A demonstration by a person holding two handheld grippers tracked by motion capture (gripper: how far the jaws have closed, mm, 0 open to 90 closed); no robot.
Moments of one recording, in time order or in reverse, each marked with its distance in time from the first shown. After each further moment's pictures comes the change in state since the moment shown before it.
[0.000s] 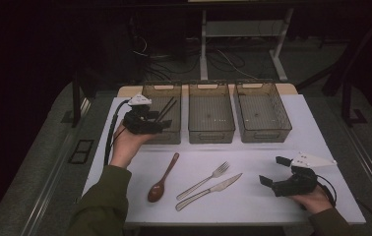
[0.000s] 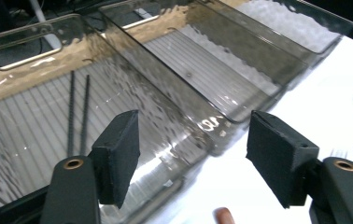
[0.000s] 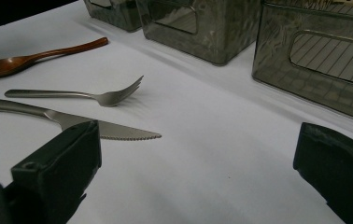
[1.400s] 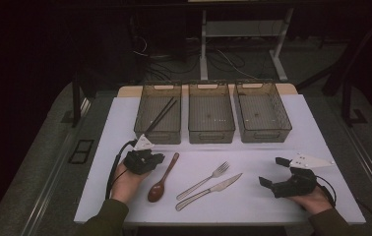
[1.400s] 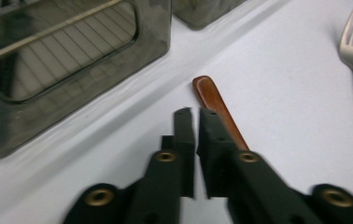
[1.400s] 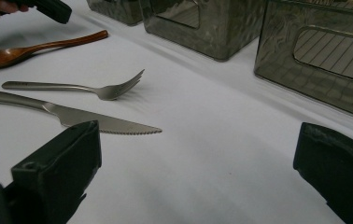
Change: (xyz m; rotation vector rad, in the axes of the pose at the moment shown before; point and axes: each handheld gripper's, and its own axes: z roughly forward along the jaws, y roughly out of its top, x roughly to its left) left arm -0.022 -0.101 0.018 0.175 0.006 0.060; right arm 0.001 -0.001 0.001 0.015 -0.003 -0.023
